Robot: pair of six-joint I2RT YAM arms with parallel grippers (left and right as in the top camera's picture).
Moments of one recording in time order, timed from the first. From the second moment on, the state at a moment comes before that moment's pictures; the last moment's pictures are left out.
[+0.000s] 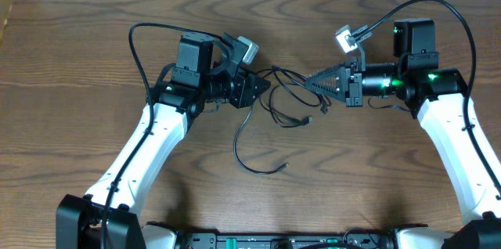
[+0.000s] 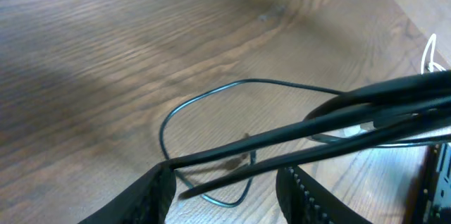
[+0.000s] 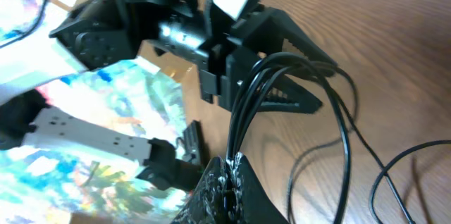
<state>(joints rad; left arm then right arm) -0.29 1.49 1.05 -0.37 0.65 0.04 0.12 1.46 1.19 -0.63 -1.28 -0.05</state>
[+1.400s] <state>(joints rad) -0.29 1.50 1.05 -0.38 0.67 0.07 0.12 1.46 1.19 -0.63 -1.49 -0.04</state>
